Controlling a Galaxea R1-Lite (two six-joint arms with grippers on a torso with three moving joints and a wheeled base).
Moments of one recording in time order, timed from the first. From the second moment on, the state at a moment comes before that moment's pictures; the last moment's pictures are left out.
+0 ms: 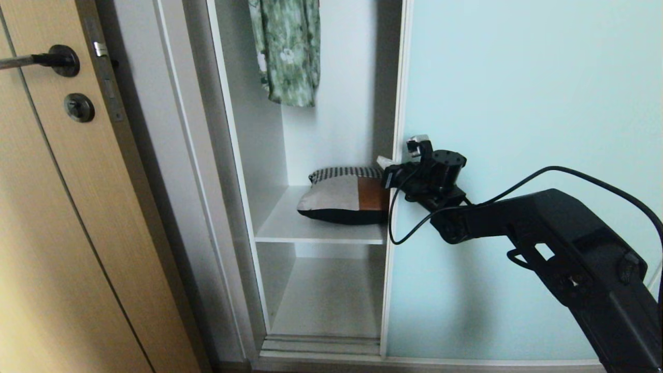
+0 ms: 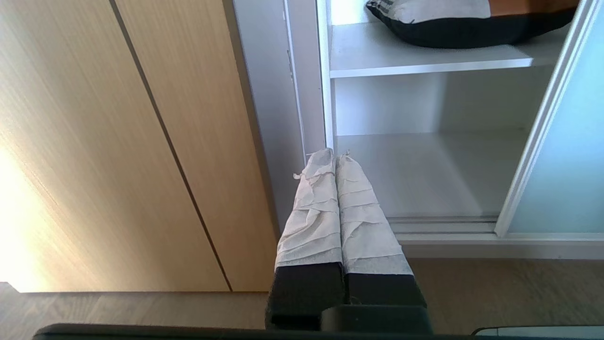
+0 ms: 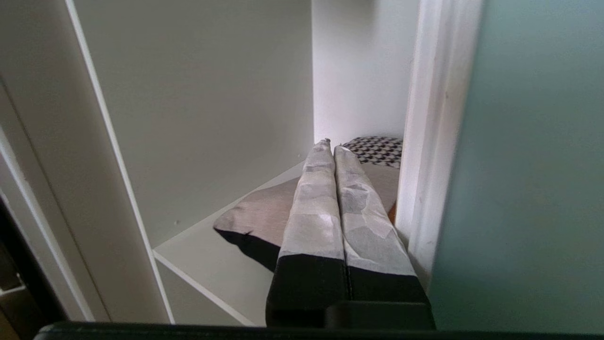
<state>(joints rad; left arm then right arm) 0.00 0.00 -0.03 0.07 -0.02 0.10 0.26 2.60 -1.93 -0.89 0.17 0.17</state>
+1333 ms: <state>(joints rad) 0.00 0.00 -0.03 0.07 -0.02 0.10 0.20 2.24 -1.44 -1.15 0.15 0.25</state>
